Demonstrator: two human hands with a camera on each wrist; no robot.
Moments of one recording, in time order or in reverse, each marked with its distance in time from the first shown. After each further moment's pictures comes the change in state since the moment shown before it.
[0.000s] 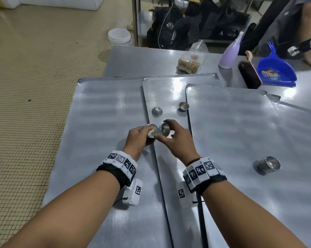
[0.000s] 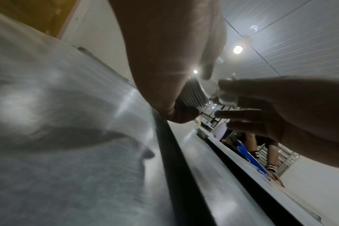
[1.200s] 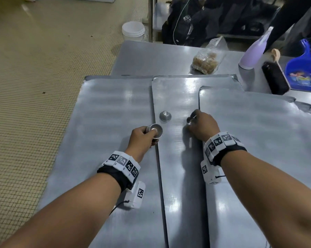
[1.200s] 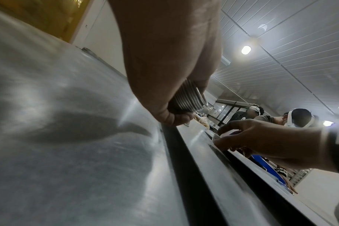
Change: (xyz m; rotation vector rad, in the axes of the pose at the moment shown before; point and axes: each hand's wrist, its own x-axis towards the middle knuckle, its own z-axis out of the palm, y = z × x) left_hand 0.038 0.001 0.000 0.193 0.126 0.022; right_hand 0.123 0.053 -0.040 -0.508 -0.159 0.169
